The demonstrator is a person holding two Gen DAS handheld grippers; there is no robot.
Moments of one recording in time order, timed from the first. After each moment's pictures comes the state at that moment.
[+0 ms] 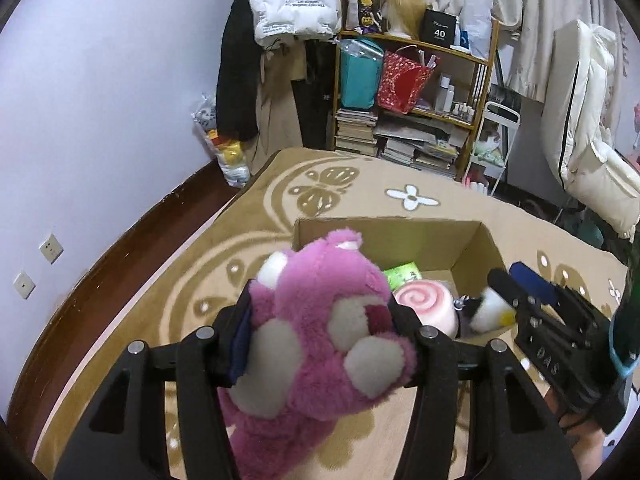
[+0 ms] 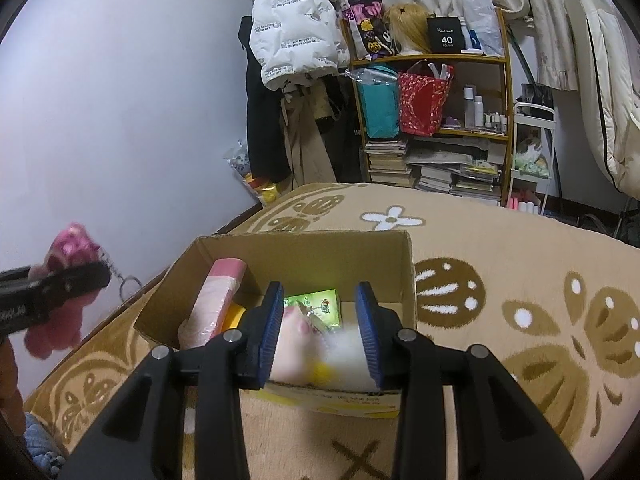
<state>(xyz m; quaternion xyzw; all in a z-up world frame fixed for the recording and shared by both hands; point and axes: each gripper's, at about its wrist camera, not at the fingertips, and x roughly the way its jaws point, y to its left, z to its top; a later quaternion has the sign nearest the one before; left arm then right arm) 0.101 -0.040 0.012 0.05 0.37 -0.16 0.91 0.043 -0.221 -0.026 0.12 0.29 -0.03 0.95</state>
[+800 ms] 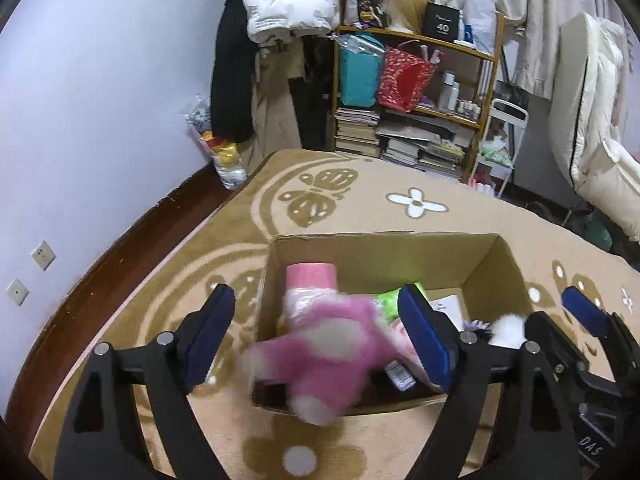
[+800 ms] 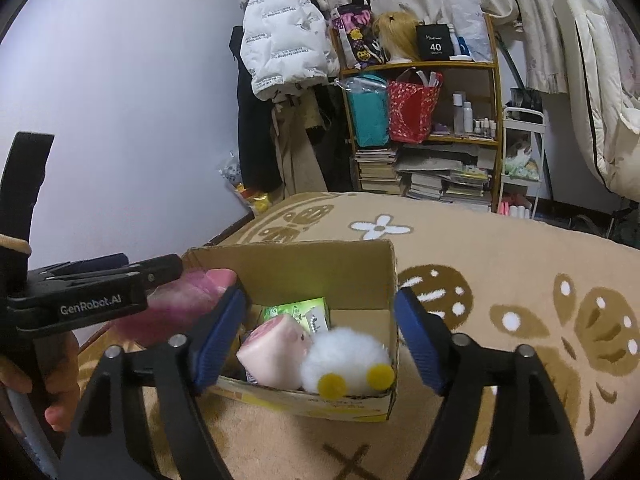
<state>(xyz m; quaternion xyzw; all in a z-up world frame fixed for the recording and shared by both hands) 0.129 -0.068 -0.018 0.05 0.37 -0.15 0.92 0.039 -0.226 -0.023 0.12 0.28 -0.05 0.95</state>
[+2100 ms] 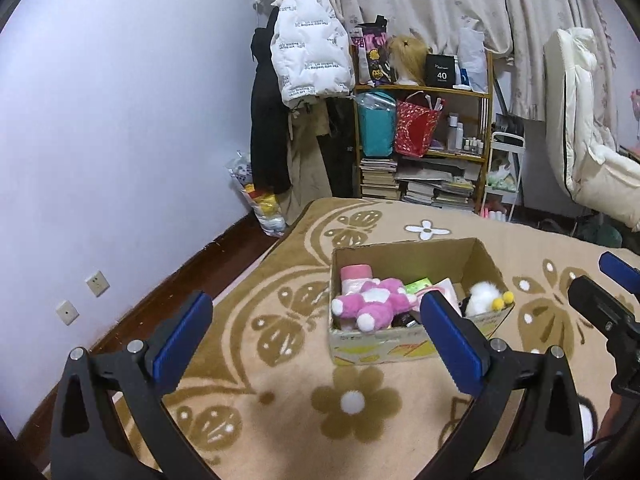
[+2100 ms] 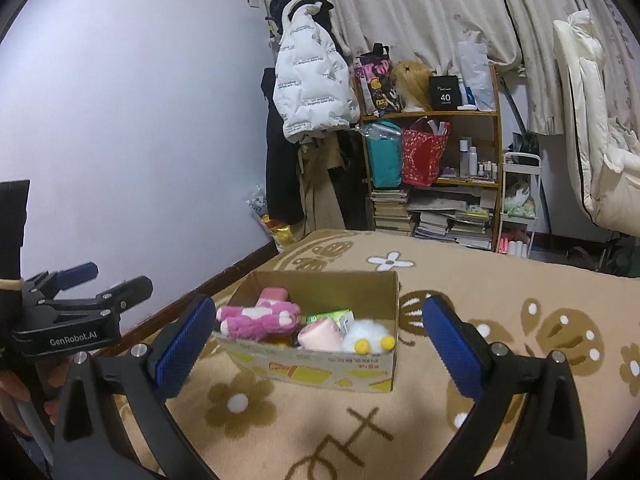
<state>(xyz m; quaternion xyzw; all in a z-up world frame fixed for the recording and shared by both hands) -0.007 0.001 0.060 0.08 0.27 -0.11 0.95 -0.066 -0.186 0.056 0.10 0.22 -0.03 0.97</state>
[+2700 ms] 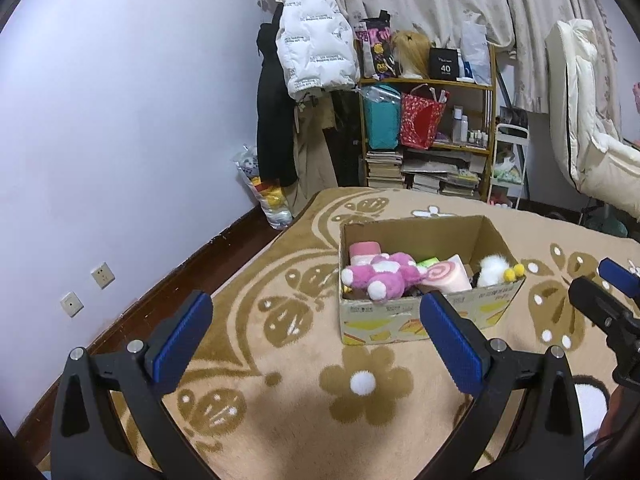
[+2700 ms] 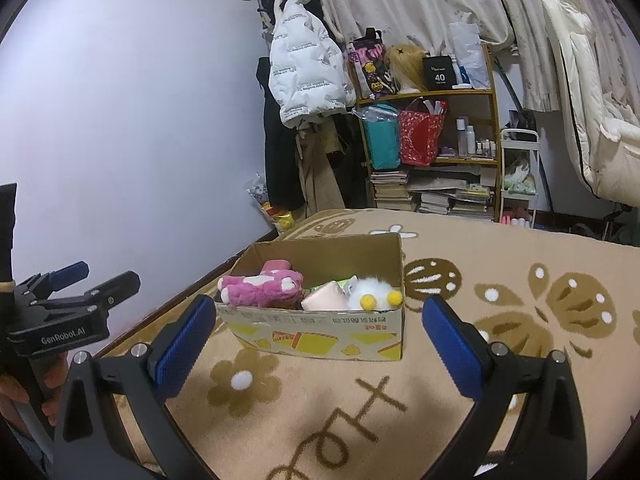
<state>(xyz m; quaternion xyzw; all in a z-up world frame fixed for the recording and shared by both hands) -0.017 0.011 0.031 0.09 0.27 -0.11 0.95 -0.080 -0.181 0.021 0.13 0.23 -0.03 0.96</state>
